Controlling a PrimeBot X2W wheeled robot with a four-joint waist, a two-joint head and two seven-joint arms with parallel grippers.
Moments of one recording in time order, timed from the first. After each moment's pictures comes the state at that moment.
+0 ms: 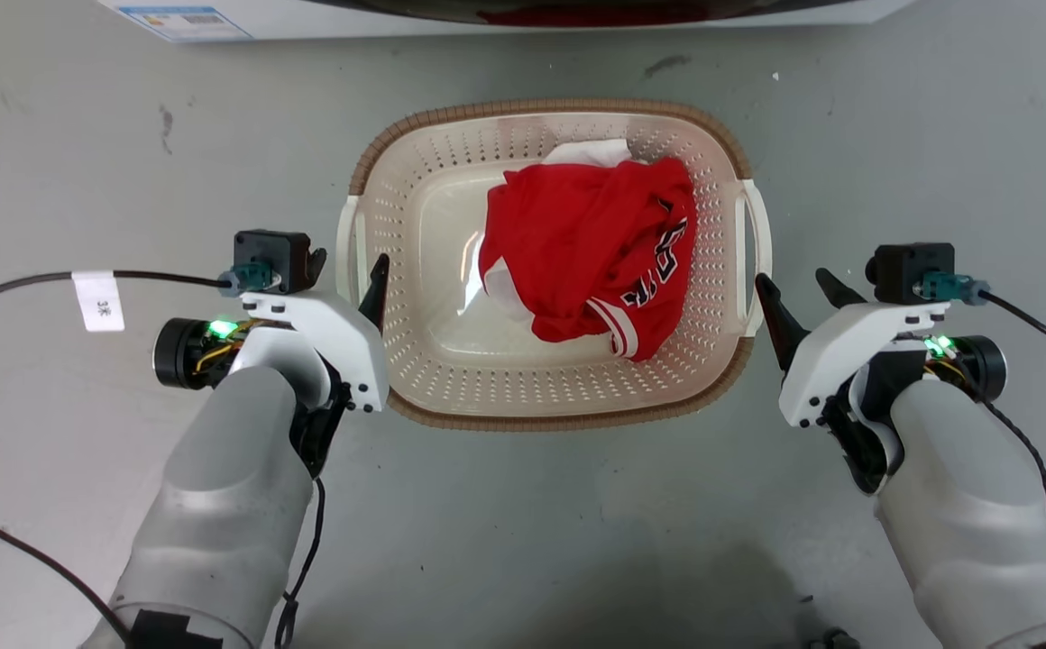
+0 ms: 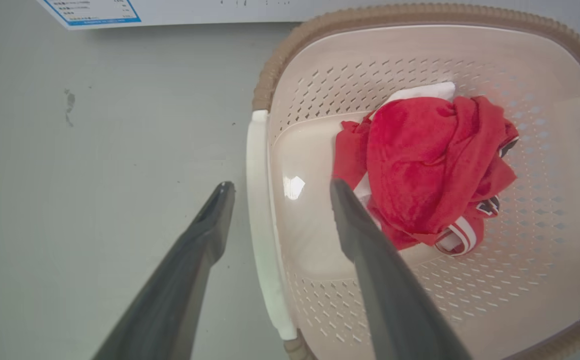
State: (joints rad) left arm -0.79 0.13 -0.24 0.99 -0.30 -0.12 -0.12; right arm -0.71 -0.11 0.21 0.93 0.35 0.13 -0.07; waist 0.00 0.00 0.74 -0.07
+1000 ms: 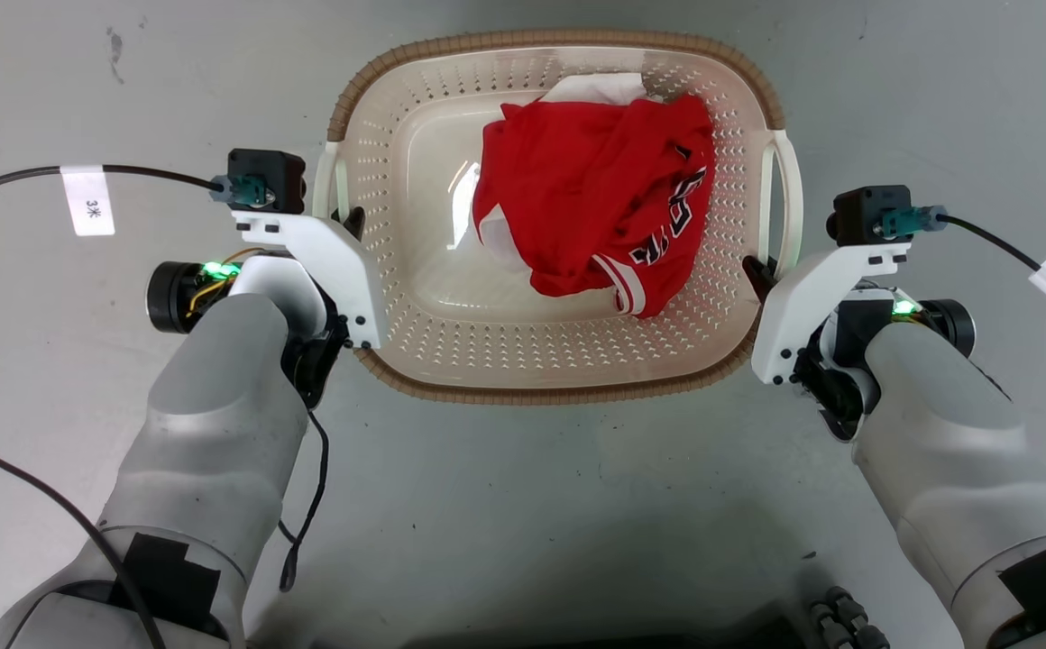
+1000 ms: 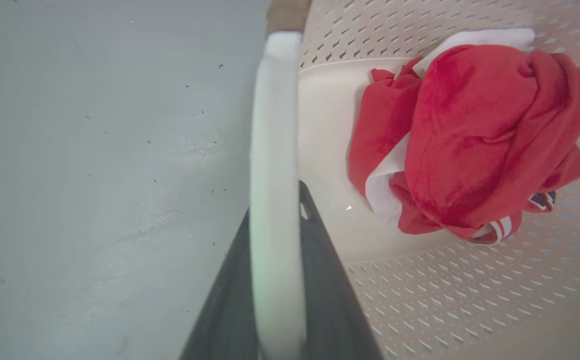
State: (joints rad) left arm -0.98 0.14 -0.38 1.14 -0.47 -0.13 0.01; right arm -0.93 -0.09 0.44 1.20 0.59 0.13 0.01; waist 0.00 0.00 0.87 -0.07
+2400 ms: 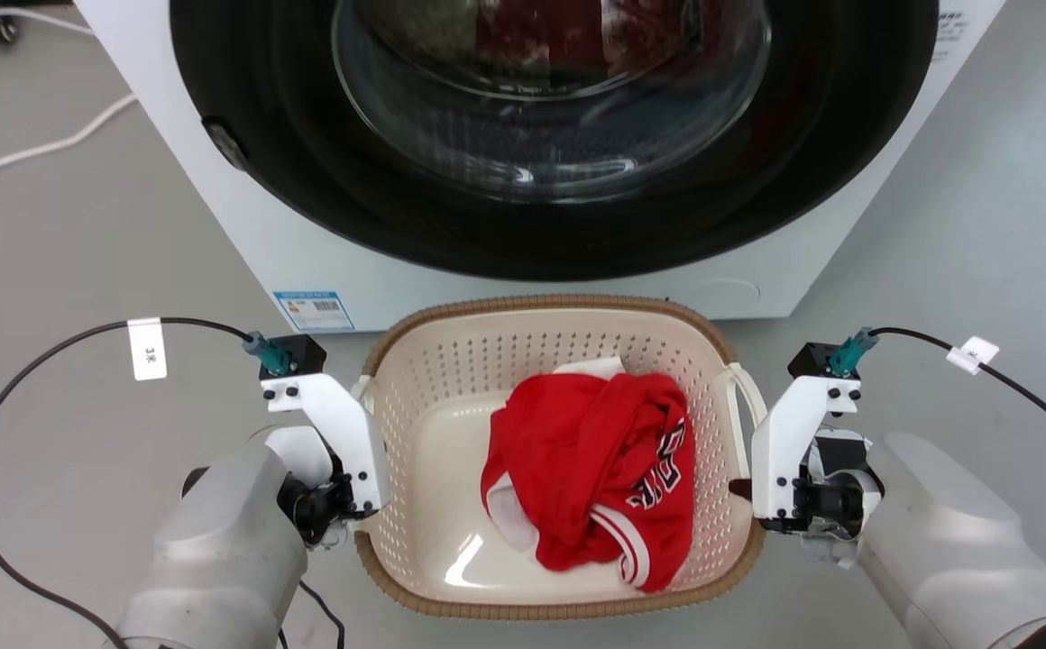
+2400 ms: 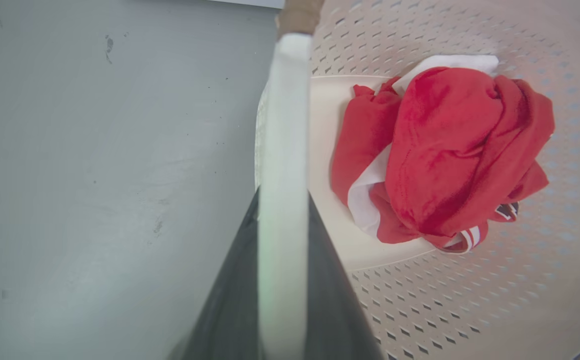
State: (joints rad) left arm -0.77 0.18 -0.59 1.16 -0.88 -0.13 0.34; right arm -0.78 -0.13 0.67 1.19 0.94 0.13 0.52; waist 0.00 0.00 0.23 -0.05
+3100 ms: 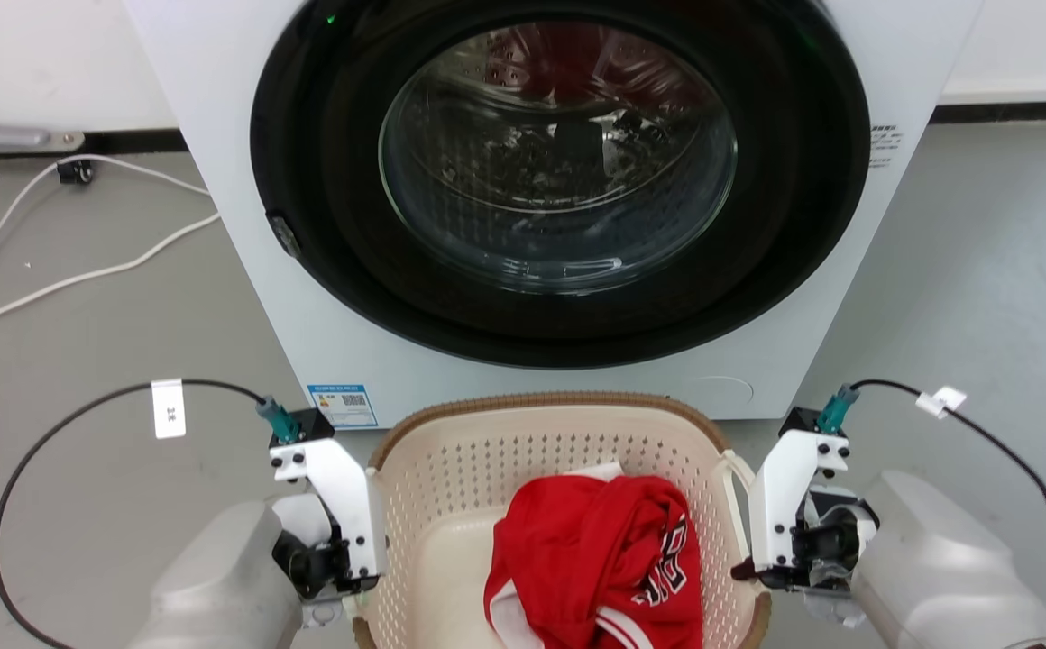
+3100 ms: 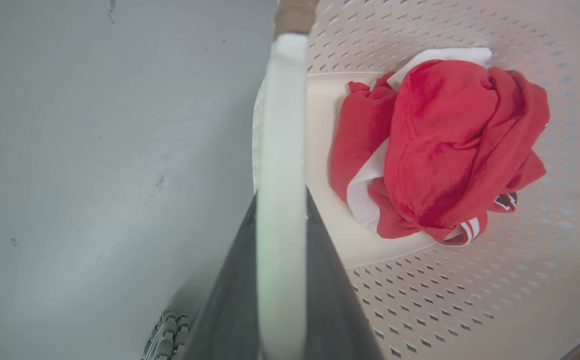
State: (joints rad) left arm -0.69 0.19 -0.66 1.15 -0.99 -0.13 0.51; right arm -0.76 -0.10 0.66 1.28 0.98 0.13 0.71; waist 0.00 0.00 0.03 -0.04
